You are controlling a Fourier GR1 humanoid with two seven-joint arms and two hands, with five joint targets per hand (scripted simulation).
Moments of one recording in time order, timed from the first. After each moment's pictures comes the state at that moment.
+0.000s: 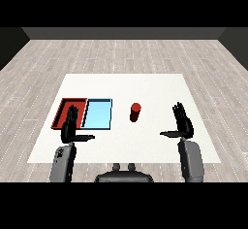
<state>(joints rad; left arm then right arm) 0.02 0.08 0.09 -1.60 0.07 -0.10 -0.45 -0.07 -0.17 -0.19 -1.47 -0.18 0.27 -0.33</state>
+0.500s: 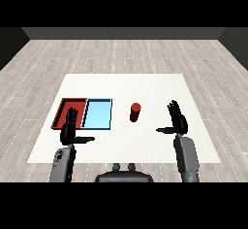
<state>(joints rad) 0.05 0.08 0.09 -1.61 0.07 -0.11 -0.47 -0.15 -0.14 -0.18 -1.39 -0.19 0.26 -0.30</state>
